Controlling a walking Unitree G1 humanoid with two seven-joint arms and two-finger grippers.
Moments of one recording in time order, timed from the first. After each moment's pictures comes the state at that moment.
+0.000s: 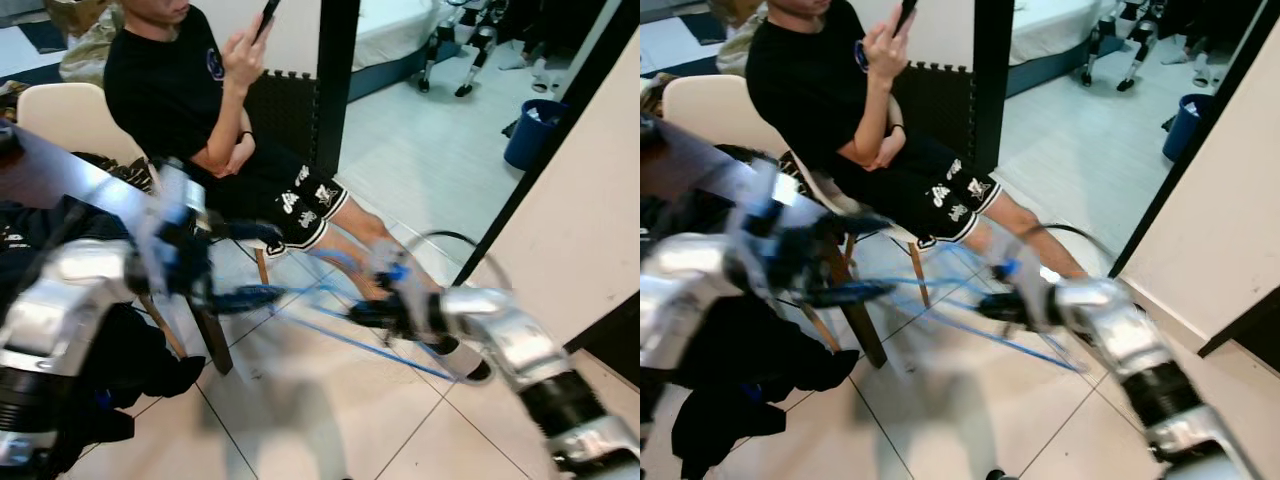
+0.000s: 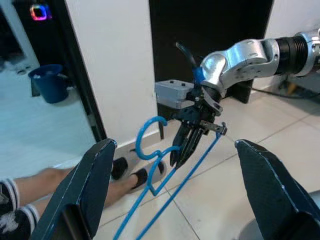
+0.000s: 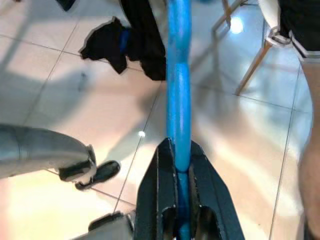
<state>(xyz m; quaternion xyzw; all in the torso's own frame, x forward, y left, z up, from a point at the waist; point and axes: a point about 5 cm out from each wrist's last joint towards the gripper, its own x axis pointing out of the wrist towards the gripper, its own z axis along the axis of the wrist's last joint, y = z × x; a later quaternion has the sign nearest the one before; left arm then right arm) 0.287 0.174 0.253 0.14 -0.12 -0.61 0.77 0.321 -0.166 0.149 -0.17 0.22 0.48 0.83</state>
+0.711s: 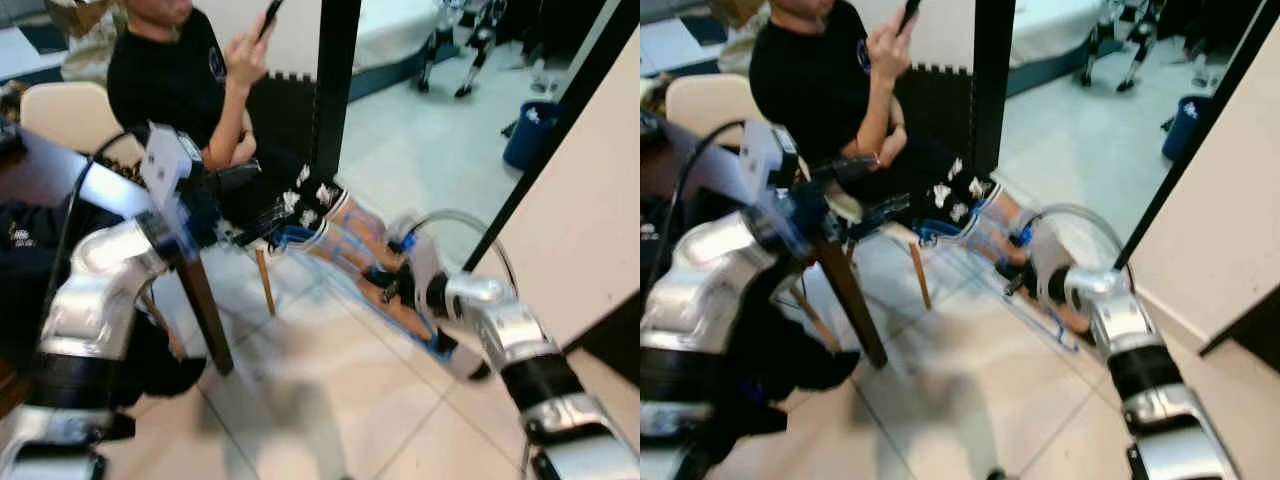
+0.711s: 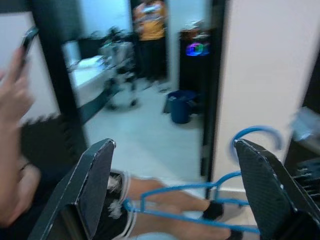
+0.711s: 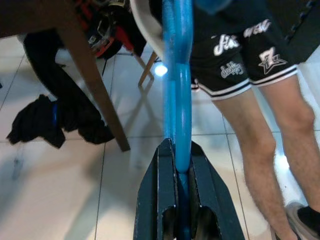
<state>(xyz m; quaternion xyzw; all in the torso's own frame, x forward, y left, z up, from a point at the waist) 0.332 0.166 0.260 0.04 -0.21 -0.29 0.93 0.360 -0.172 0.160 -0.09 0.12 0.30 0.94</state>
